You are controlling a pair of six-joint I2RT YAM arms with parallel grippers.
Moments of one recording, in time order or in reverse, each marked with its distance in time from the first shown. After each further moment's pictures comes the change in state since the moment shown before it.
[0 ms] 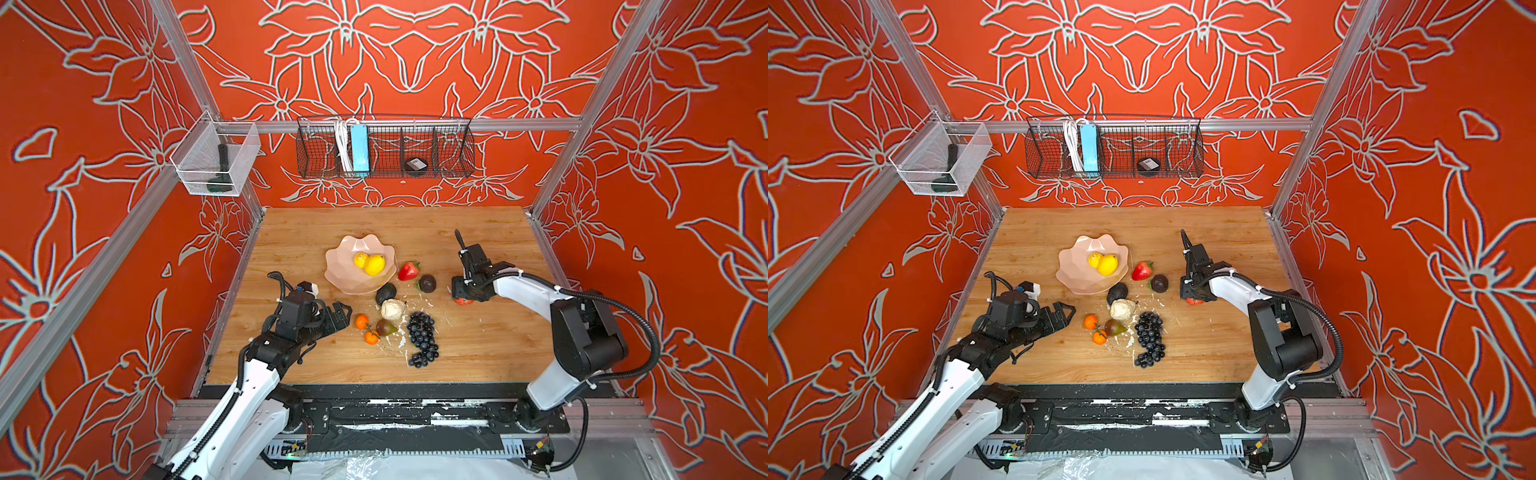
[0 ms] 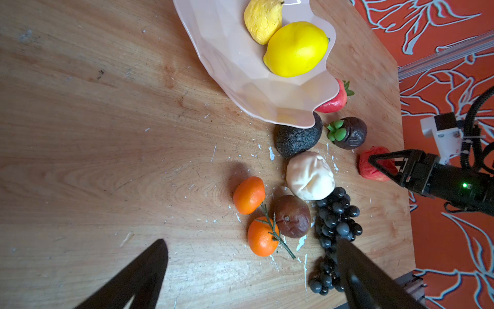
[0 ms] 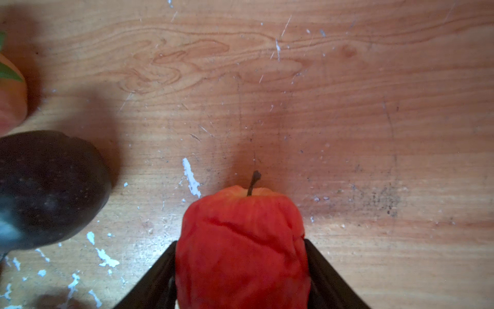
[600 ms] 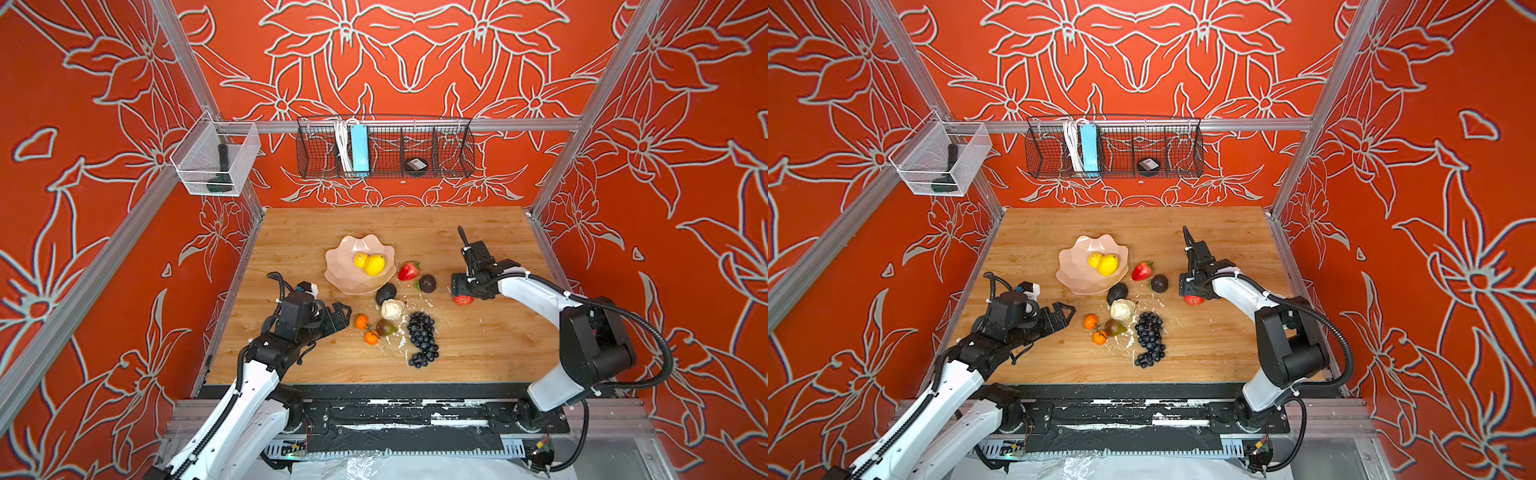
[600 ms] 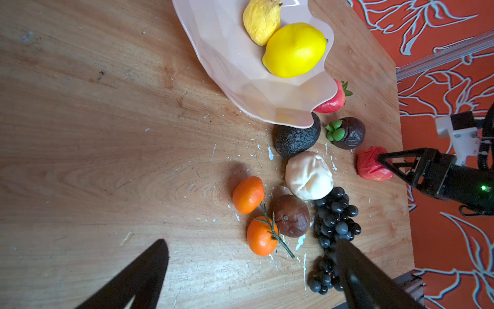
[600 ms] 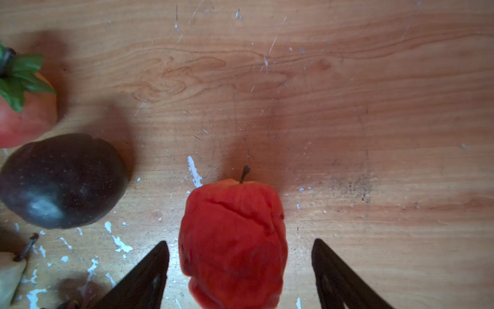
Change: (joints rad) left arm 0.000 -0.013 0.000 -0.005 0.000 0.000; right arm 0.000 -0.050 0.021 -0.050 0.013 0.012
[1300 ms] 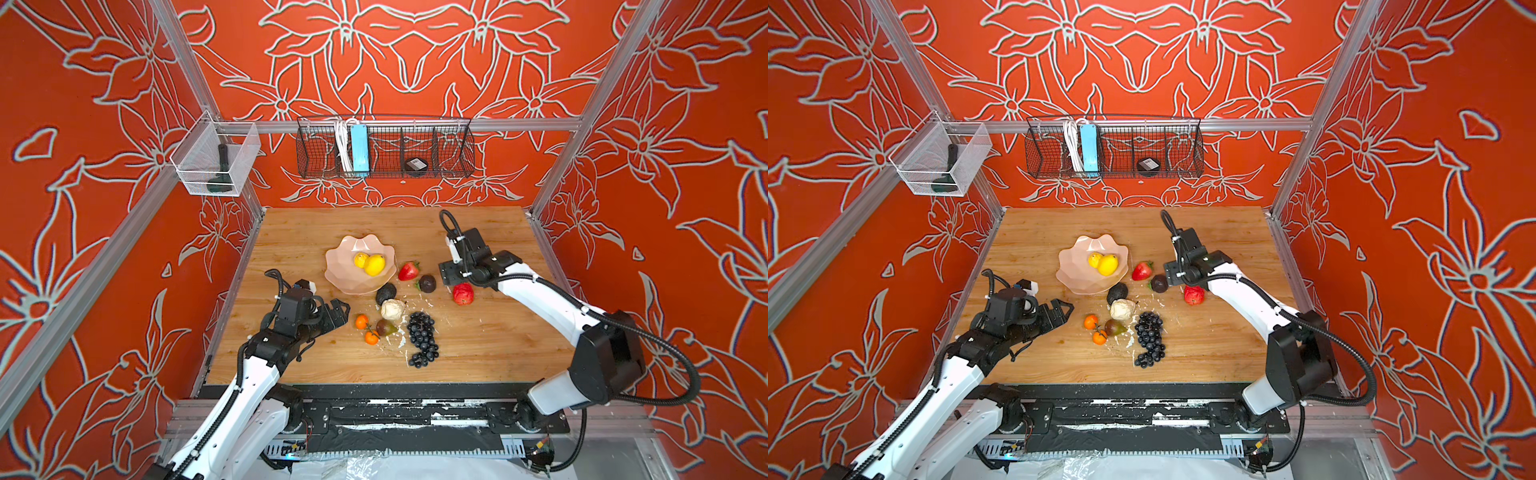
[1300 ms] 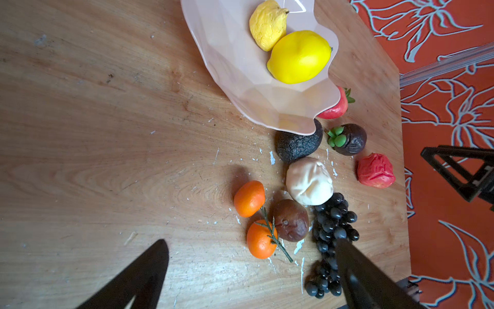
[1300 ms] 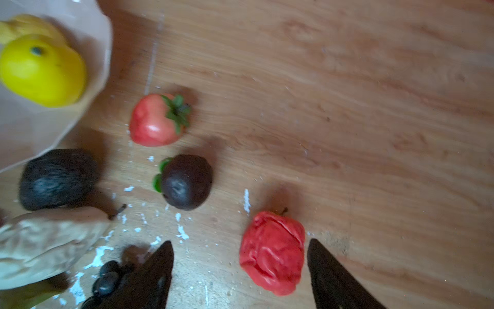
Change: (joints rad) left arm 0.026 0.029 0.026 -0.014 0.009 -0.008; right arm 0.114 -0.103 0.118 -0.039 0.066 -0.211
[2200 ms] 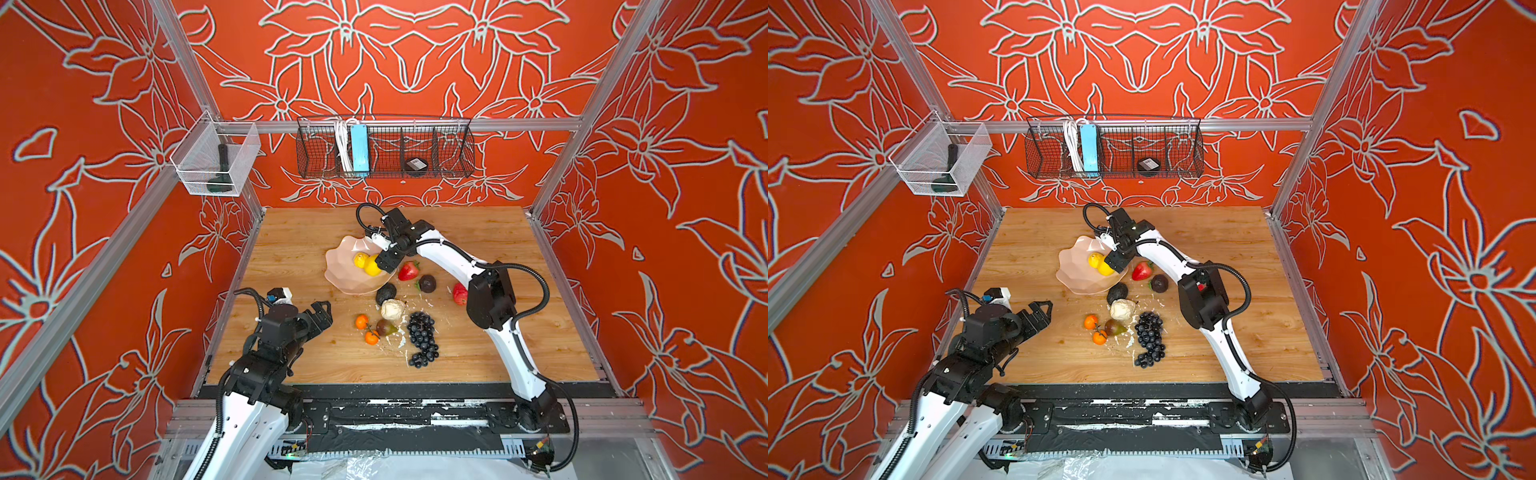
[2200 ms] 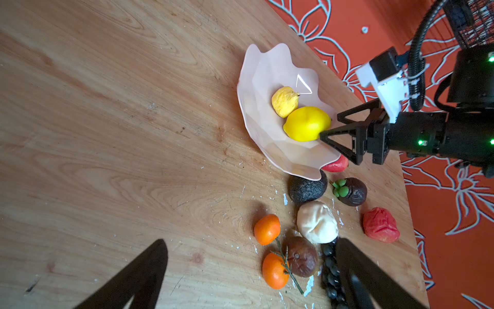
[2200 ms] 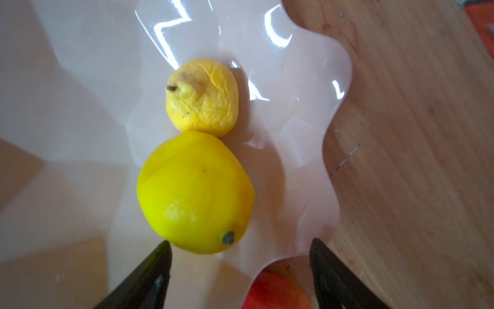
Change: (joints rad) left arm 0.002 -0.255 -0.007 -0.106 -0.251 -0.058; right arm 0.184 0.867 1.038 -0.243 -0.256 -0.511
